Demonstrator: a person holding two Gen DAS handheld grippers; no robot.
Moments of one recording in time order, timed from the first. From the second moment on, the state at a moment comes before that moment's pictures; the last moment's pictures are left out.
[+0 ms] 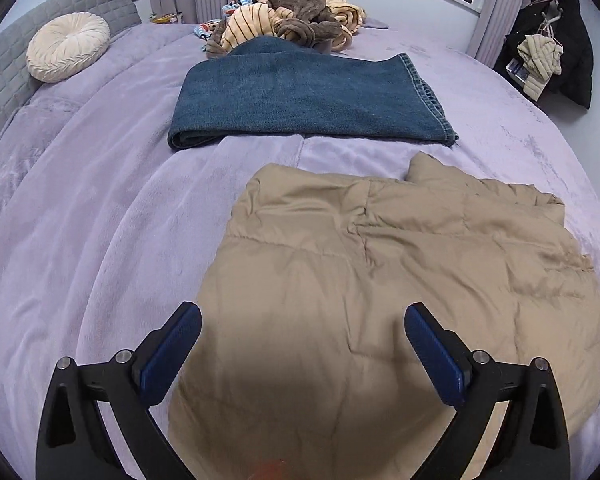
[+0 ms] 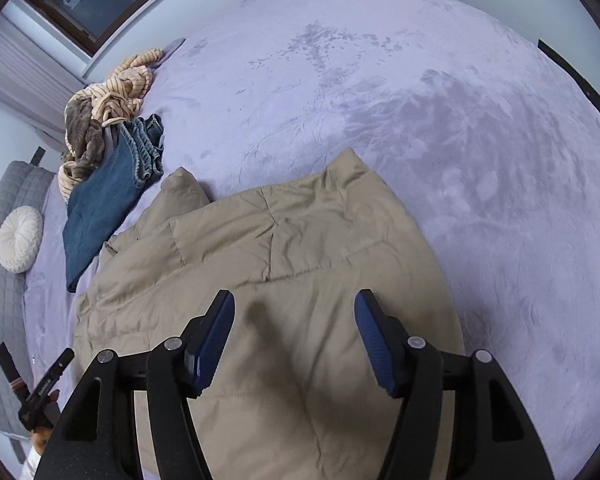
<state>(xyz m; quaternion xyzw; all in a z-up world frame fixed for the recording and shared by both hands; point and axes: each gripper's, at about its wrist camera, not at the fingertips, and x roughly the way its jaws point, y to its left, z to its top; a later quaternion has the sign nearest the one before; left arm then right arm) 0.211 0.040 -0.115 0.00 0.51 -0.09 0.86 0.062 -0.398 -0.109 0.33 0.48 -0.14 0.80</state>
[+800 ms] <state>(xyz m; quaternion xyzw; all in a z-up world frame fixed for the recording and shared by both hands) 0.116 0.058 -0.106 -0.04 0.57 -0.10 0.82 -0.061 -0.376 -0.121 0.46 0.46 -0.16 0.74</state>
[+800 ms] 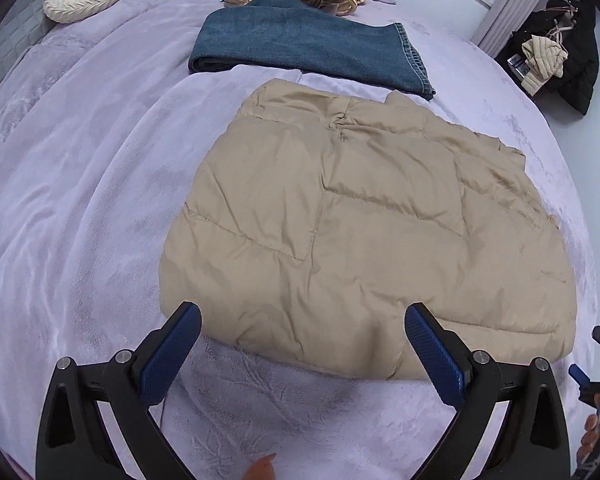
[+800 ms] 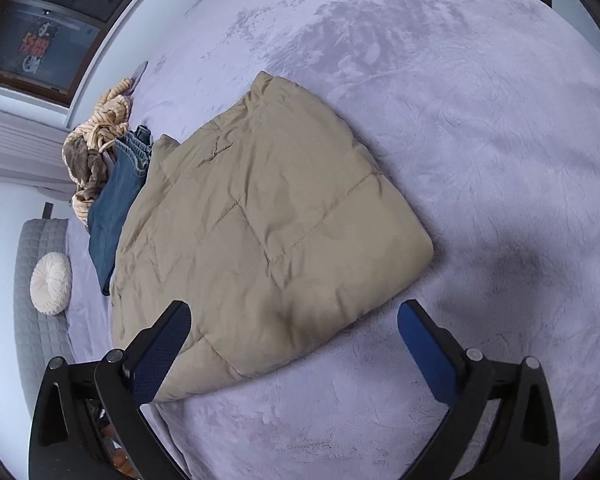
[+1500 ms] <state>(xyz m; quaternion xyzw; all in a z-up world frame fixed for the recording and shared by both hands) 0.121 0.105 -0.189 -0.25 0.63 -0.14 0.72 -0.055 -0.368 -0.189 0.57 0.45 -0.14 0.68</state>
